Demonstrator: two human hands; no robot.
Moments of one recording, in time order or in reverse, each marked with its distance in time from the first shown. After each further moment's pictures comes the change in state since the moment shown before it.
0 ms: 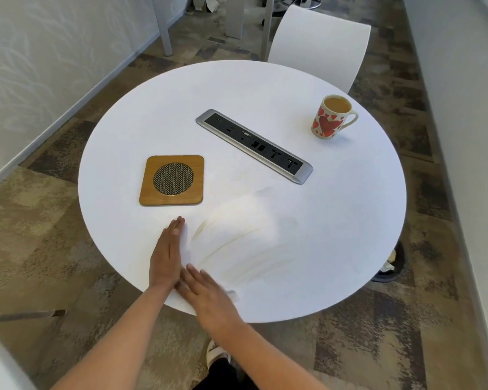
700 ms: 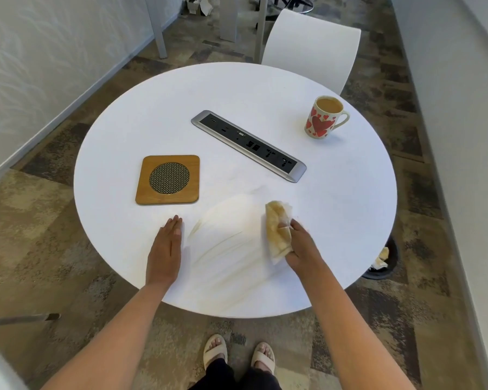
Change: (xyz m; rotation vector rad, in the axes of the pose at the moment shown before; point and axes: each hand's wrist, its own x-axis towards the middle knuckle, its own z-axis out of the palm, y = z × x) left_hand -0.003 0.005 -0.001 0.129 -0.012 0.069; right_hand -0.022 0.110 -0.128 1.427 0.715 0.989
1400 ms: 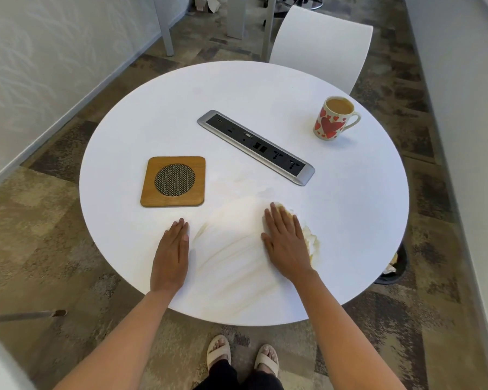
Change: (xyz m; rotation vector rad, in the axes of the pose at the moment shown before) left_hand 0.003 -0.007 0.004 0.200 -0.011 0.088; right_hand 0.030 0.033 -0.001 -1.708 0.023 -0.931
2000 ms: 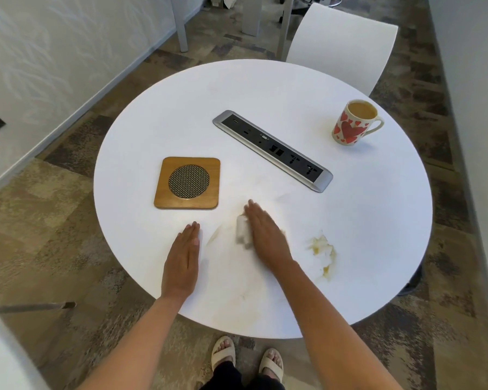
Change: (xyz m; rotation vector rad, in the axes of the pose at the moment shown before) left_hand -0.003 0.004 -0.004 -0.146 0.033 -0.049; right_hand 0.046 -0.057 -0.001 0.342 -0.052 -0.140
